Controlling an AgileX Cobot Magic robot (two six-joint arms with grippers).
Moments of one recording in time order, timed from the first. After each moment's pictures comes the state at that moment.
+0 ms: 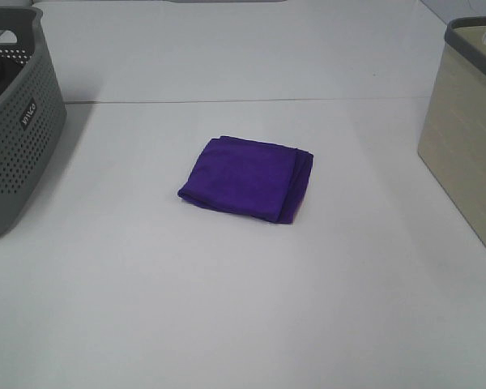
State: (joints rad) left arm 0.05 -0.01 -0.50 -0.01 1.04 0.02; right arm 0.00 0.00 -0.46 0.02 1.10 -0.03
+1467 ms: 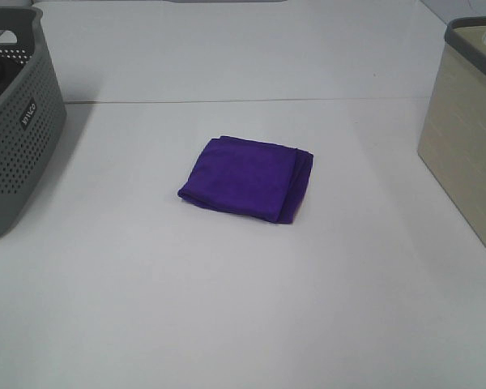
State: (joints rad) left arm 0.05 -0.01 -0.50 -0.01 1.04 0.02; right arm 0.00 0.00 -0.46 0.01 1.10 -0.03
